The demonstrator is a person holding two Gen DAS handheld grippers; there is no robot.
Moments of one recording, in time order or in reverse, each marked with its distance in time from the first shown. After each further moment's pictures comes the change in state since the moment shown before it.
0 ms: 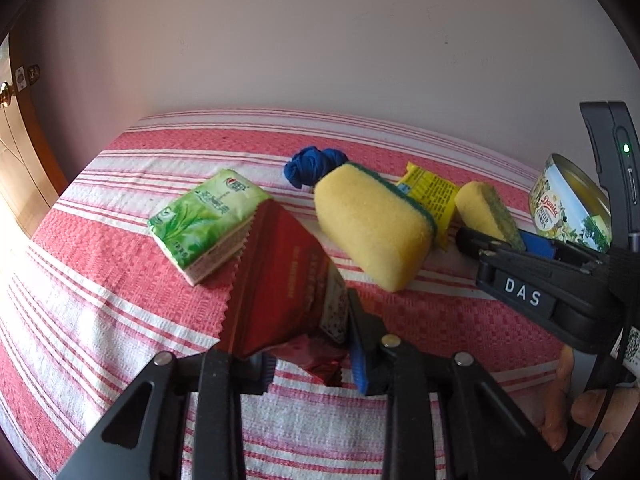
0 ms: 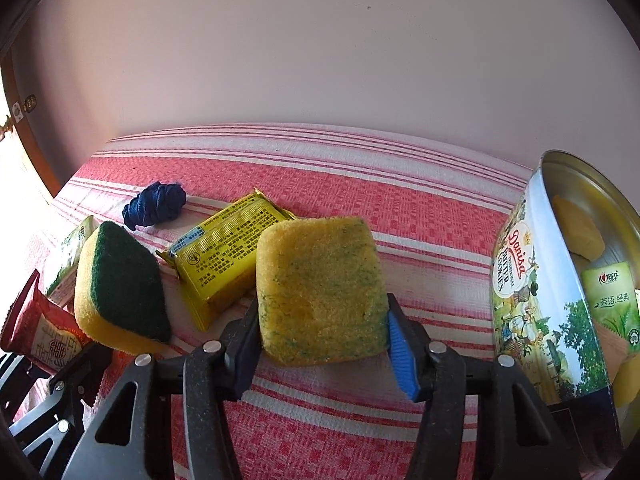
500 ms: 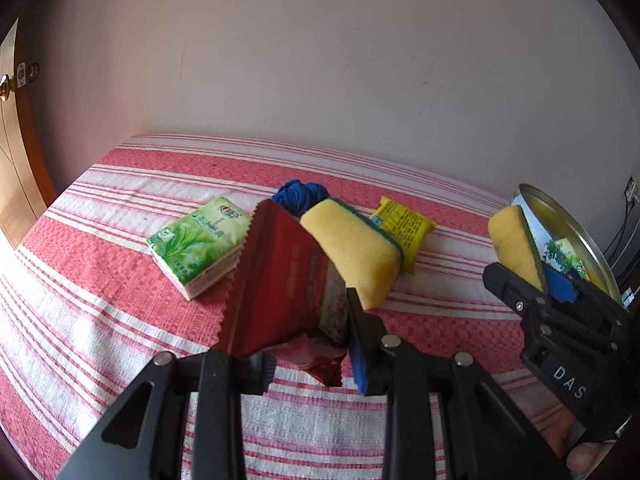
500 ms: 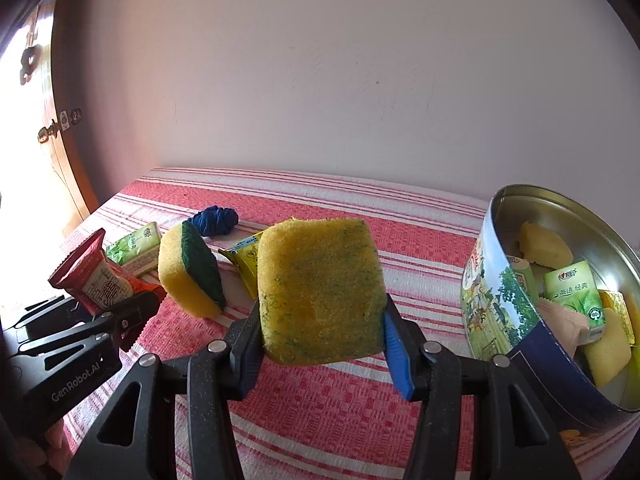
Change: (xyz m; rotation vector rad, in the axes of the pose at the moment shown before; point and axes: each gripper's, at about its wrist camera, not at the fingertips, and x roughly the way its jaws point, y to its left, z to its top) left arm -0.019 0.015 0.000 -0.034 -0.119 -0.122; right arm -0.086 -0.020 -0.049 -0.051 -0.262 0.034
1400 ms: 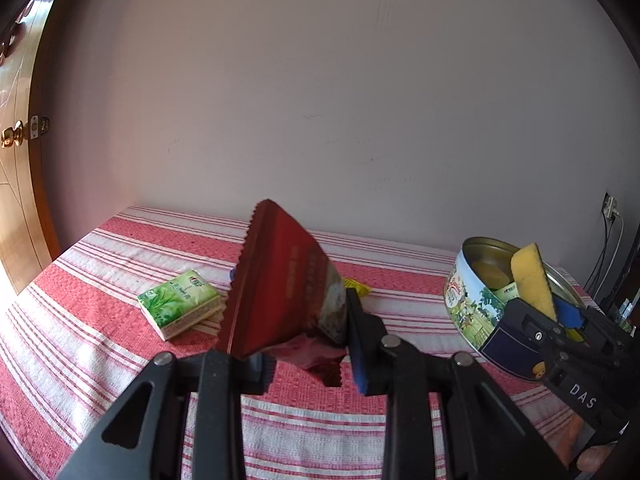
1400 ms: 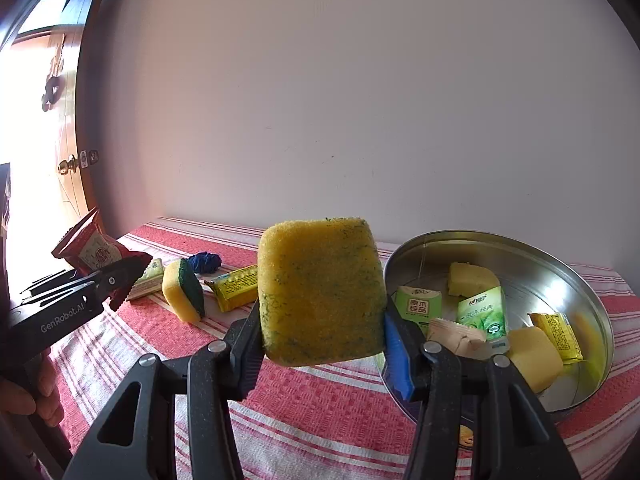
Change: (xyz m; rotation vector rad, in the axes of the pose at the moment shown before) left arm -0.051 -0.053 -0.002 0.049 -0.269 -0.023; right arm -0.057 -0.052 -0.016 0.009 -0.199 -0.010
